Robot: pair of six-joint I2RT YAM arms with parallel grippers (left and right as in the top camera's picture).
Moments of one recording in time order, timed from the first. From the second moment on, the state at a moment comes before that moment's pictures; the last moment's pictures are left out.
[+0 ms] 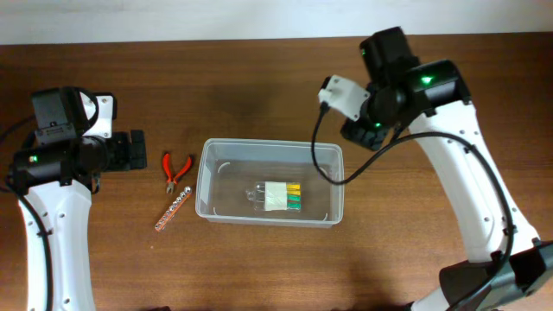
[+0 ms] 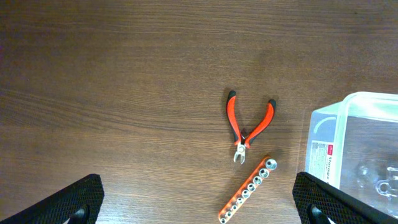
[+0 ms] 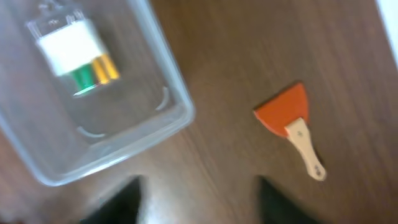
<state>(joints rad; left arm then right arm) 0.22 1.38 1.37 -1.01 0.01 0.17 0.27 1.73 1.85 -1.34 -0.09 -0.79</state>
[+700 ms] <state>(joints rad) 0.22 1.38 1.37 -1.01 0.06 0.11 0.04 1.75 1.87 -1.00 -0.09 0.49</state>
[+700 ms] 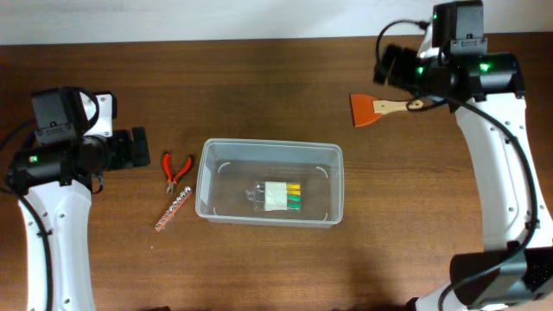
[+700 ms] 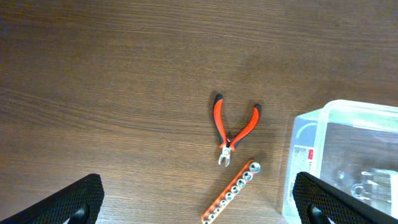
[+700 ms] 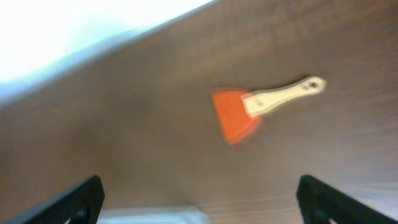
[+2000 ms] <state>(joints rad) 0.22 1.38 1.37 -1.01 0.09 0.10 -0.14 2.20 1.88 -0.79 -0.28 1.34</state>
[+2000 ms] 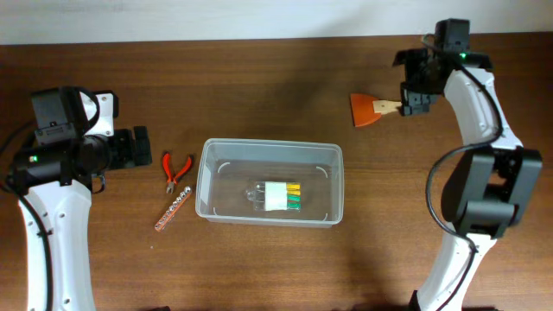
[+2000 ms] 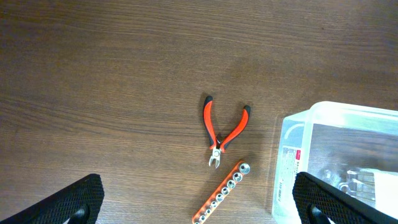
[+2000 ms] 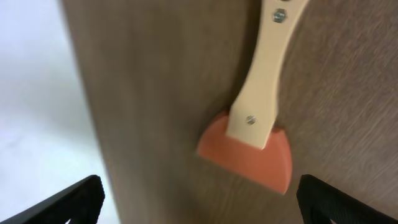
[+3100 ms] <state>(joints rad) 0.22 1.38 1.37 -1.01 0.10 0.08 -0.20 2.29 2.28 -1.01 -0.34 1.23</state>
